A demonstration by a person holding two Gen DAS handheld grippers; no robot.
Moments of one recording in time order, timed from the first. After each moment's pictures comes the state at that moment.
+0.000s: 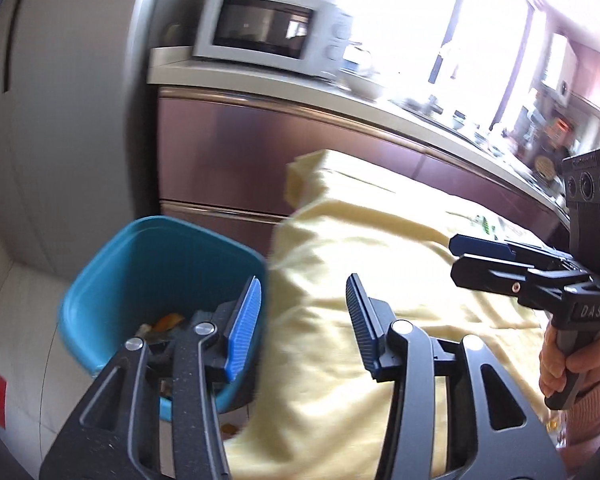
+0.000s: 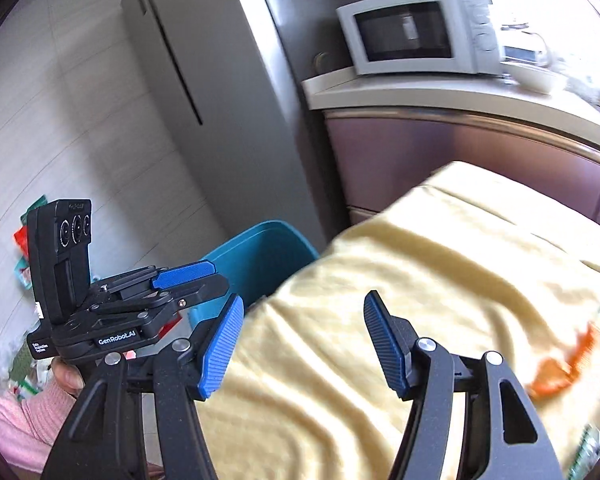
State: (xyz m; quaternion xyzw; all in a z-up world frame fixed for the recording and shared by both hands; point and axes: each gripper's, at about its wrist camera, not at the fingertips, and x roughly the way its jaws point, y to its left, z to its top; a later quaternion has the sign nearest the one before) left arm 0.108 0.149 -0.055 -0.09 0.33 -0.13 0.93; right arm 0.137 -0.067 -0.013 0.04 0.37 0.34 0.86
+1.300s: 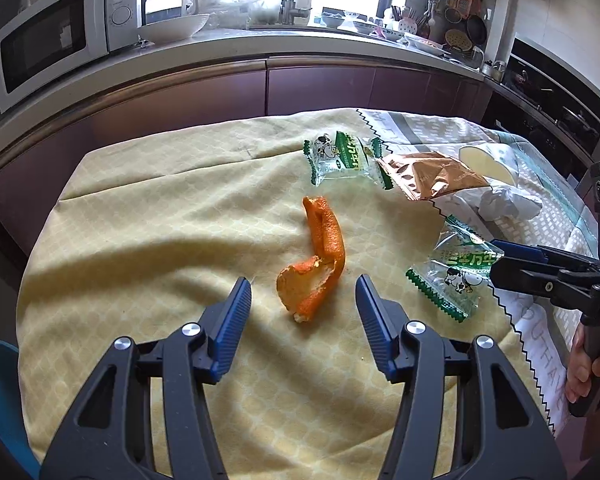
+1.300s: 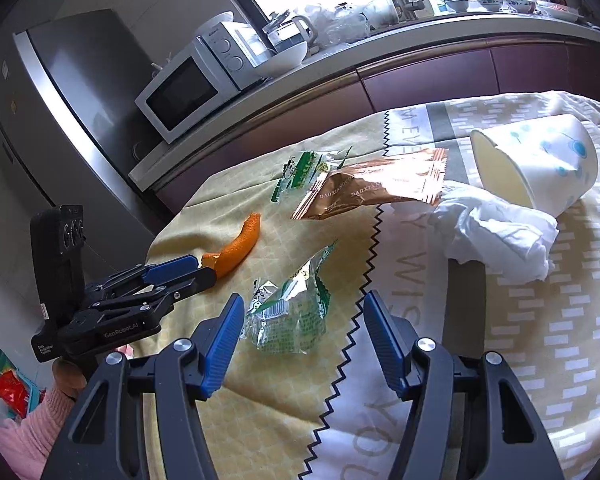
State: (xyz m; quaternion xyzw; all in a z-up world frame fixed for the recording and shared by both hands) left arm 0.191 -0.127 -0.080 0.08 0.40 -0.29 0.87; right arm 0.089 -0.310 -0.086 0.23 0.37 0.11 0.89
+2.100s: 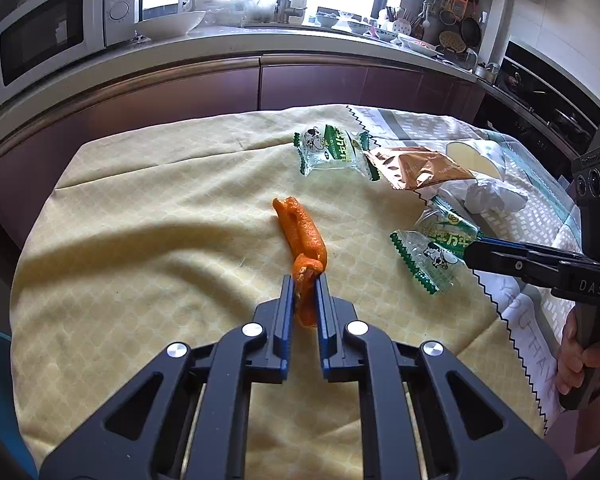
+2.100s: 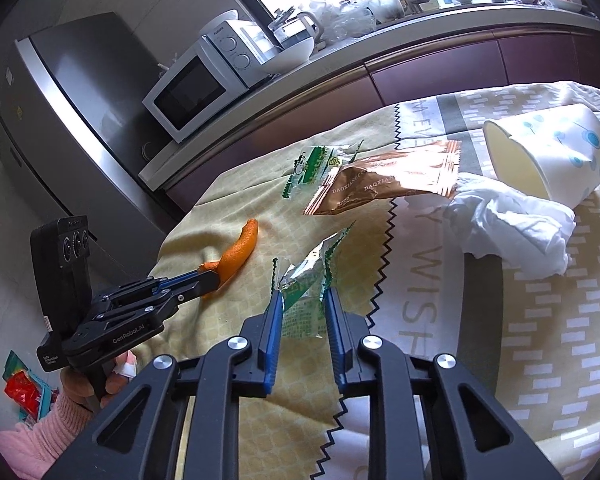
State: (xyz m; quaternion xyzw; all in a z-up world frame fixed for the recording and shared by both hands) left arm 0.175 -0.117 -0.079 0.07 0.40 -0.30 0.86; right arm 0.090 -0.308 -0.088 0.24 0.37 0.13 0.89
